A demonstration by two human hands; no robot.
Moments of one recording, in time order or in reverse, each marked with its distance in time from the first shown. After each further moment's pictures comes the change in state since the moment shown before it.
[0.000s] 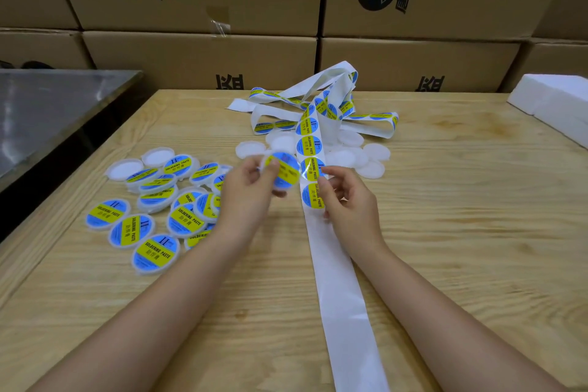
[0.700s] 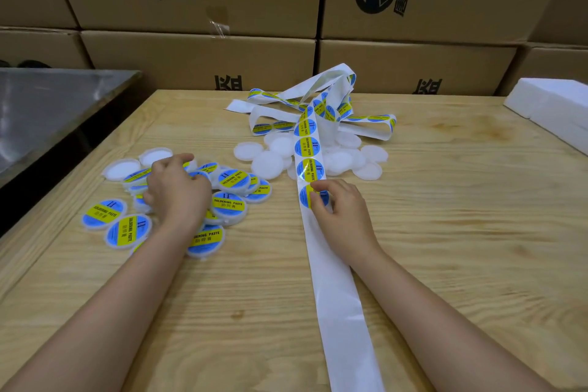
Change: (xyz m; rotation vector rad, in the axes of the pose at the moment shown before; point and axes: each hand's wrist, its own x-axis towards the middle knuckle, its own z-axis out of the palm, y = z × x) left_hand 0.048 -0.028 -0.069 0.818 0.421 -0.008; right_hand 0.001 0.004 0.000 -0.517 -0.102 -0.105
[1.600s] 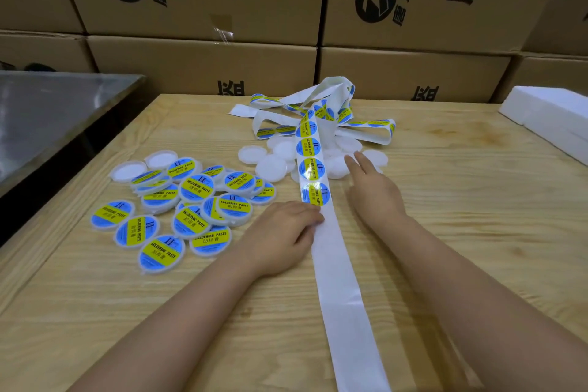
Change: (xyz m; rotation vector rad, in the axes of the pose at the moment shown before) left_hand -0.081 0.026 0.033 0.036 -0.611 1.047; right_hand 0.049 0.034 -0.031 -0.744 -0.205 0.031
